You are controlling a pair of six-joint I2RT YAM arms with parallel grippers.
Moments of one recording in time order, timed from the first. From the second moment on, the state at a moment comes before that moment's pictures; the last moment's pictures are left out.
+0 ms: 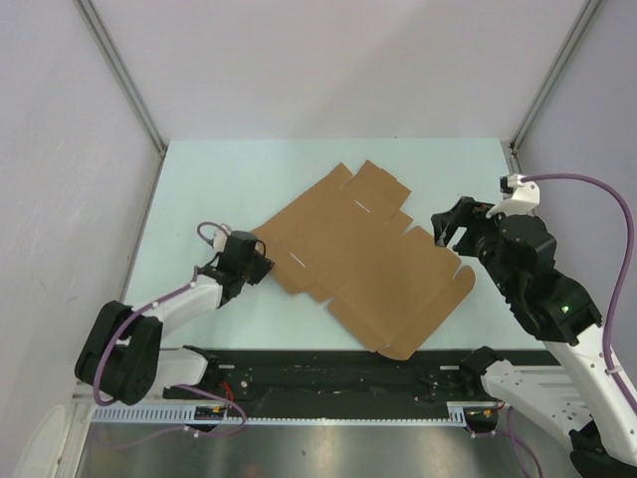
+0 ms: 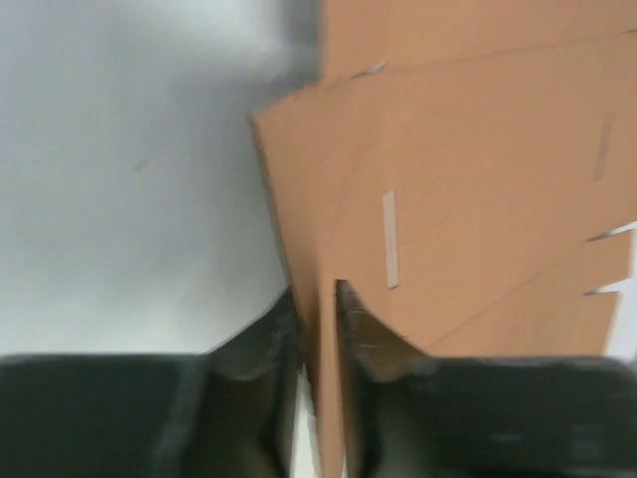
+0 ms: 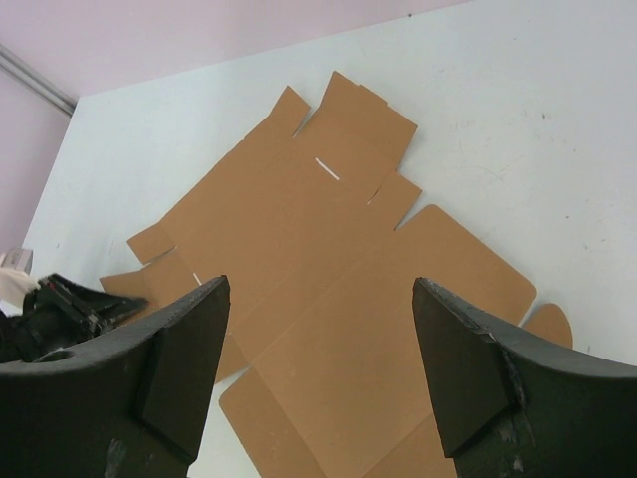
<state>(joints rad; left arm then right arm) -0.42 1.25 0.49 -0.05 -0.20 -1.16 0.56 0.75 1.16 -0.69 0.36 0.46</state>
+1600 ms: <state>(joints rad) -0.15 1.65 1.38 -0.37 0.24 -0.44 0.60 1.45 0.97 -0.16 0.06 0.57</state>
